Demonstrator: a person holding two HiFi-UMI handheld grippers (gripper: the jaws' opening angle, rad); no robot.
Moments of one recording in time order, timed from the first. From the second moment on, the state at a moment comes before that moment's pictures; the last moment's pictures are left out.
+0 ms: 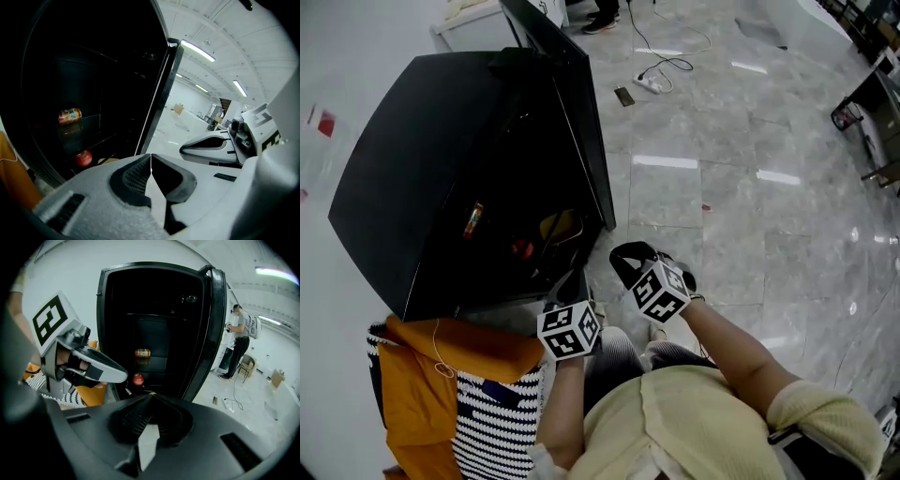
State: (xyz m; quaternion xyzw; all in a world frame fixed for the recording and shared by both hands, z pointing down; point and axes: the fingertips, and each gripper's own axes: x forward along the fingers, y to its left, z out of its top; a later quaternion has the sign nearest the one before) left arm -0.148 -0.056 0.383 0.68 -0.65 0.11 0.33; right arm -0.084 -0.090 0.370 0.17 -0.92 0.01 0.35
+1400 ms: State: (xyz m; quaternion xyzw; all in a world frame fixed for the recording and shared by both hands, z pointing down) left arm -0.147 0.003 0.313 0.66 -0.70 0.10 0.26; right arm -0.051 -0.052 0.286 0.19 -0.95 0.06 0.25
